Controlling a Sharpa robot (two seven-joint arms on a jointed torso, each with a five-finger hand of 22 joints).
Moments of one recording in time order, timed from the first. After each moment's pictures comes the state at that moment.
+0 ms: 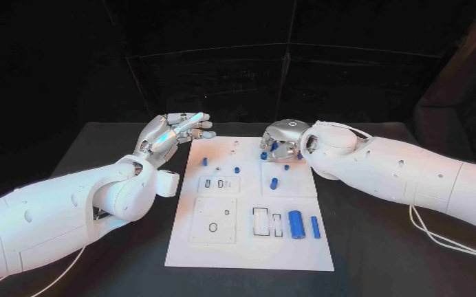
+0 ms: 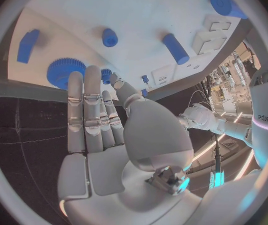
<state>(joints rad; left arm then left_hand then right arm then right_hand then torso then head) 1.20 -0.85 -0.12 1.53 -0.01 -0.23 0.67 1.19 0.13 0.00 -0.06 0.05 0.94 0.23 0.13 0.07 1.03 0.17 0.16 0.07 1.12 0.12 0.22 0.14 0.17 0.84 0.24 0.28 0.12 1.20 -0.62 0.00 1.22 -1.70 -0.16 -0.02 1.29 0.05 0.16 -0.28 0.16 0.98 0.17 0.07 0.07 1.12 0.10 0.07 0.06 1.46 0.01 0.55 0.41 0.17 1.03 0.11 0.92 0.50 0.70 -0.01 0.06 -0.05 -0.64</state>
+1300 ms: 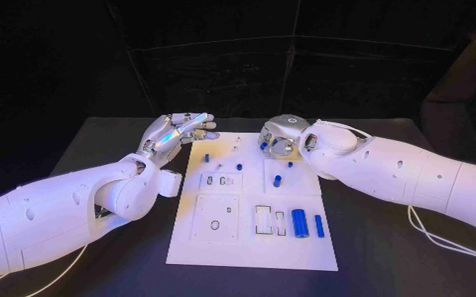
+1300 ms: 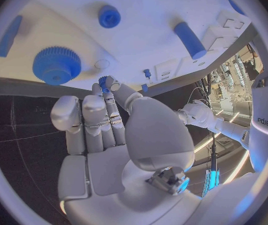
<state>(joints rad) 1.20 -0.86 -0.12 1.55 -0.01 -0.21 0.64 1.19 0.13 0.01 -0.07 0.05 0.94 0.23 0.13 0.07 1.03 0.17 0.16 0.07 1.12 0.12 0.22 0.15 0.17 0.84 0.24 0.28 0.12 1.20 -0.61 0.00 1.22 -1.71 -0.26 -0.01 1.30 0.06 0.43 -0.27 0.06 1.09 0.15 0.10 0.08 1.23 0.09 0.08 0.07 1.46 0.00 1.06 0.85 0.12 1.24 0.09 1.32 1.04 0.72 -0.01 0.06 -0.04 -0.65</state>
